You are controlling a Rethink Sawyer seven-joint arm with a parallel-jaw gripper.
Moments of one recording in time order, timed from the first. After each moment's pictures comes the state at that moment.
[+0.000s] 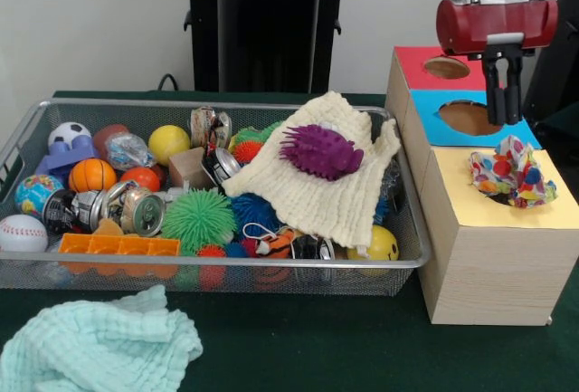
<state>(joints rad) -0.08 -0.79 0.13 1.87 0.06 -0.07 1.61</state>
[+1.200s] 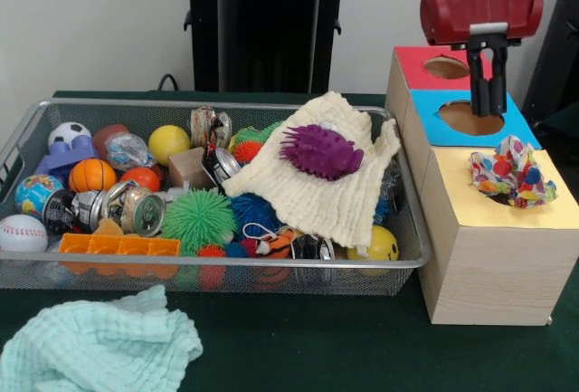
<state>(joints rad) -0.11 -0.83 0.14 1.87 0.07 0.01 1.61</state>
